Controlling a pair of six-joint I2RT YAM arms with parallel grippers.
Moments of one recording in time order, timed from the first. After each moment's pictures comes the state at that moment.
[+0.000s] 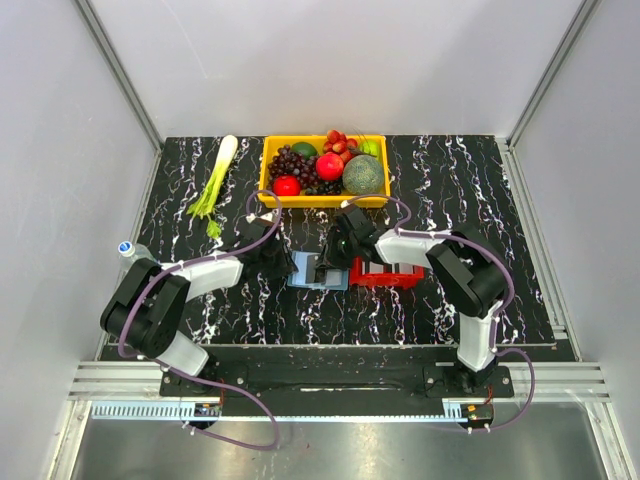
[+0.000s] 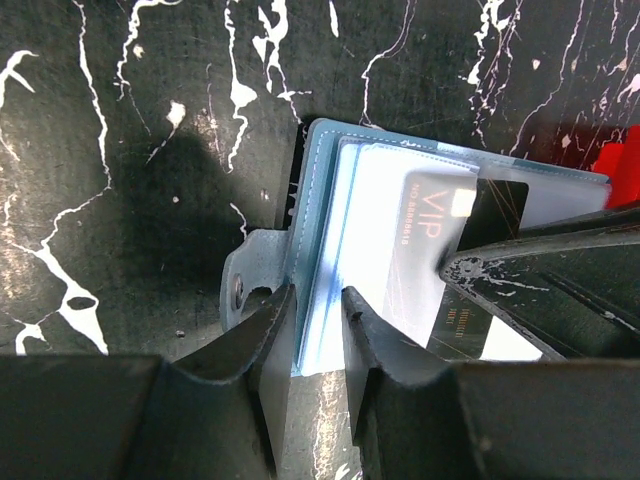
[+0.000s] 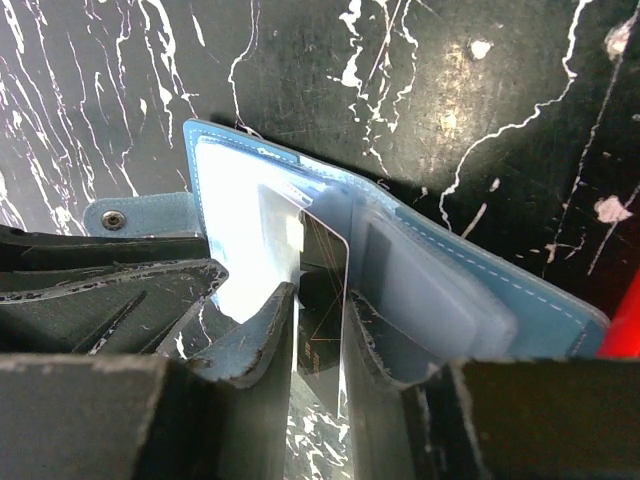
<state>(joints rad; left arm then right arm) -0.50 1.53 0.68 -0.06 0.08 -0.73 0.71 1.92 1.10 -0.05 -0.22 0.90</state>
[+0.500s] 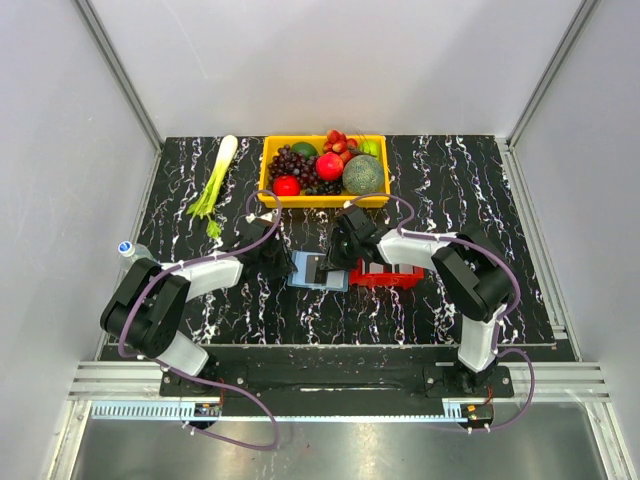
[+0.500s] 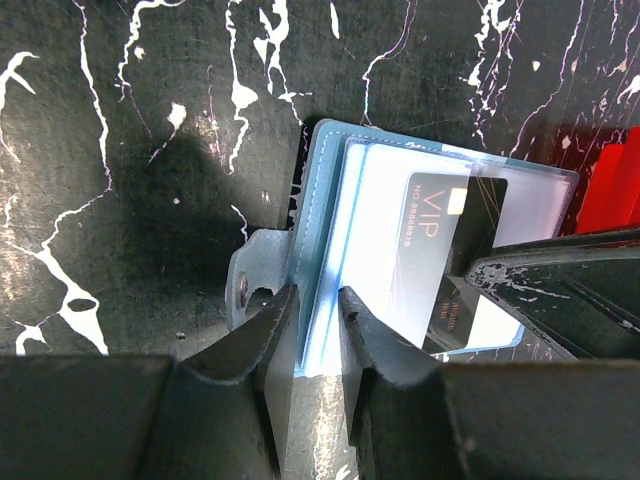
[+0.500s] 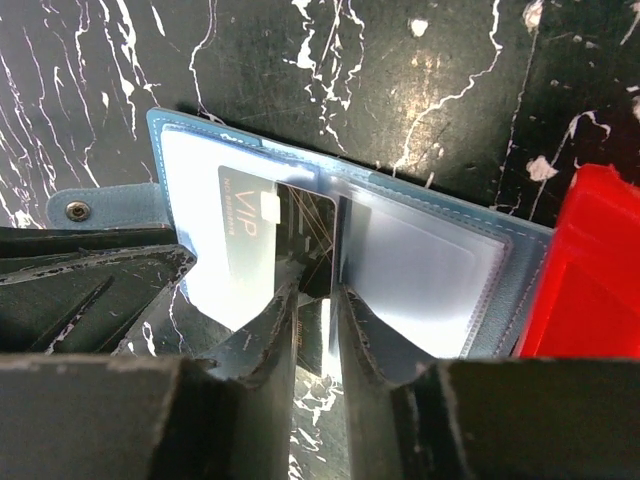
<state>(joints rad) -0.50 1.53 0.68 -0.05 0.08 -0.73 0.71 1.88 1.10 -0.13 -0.15 0.86</state>
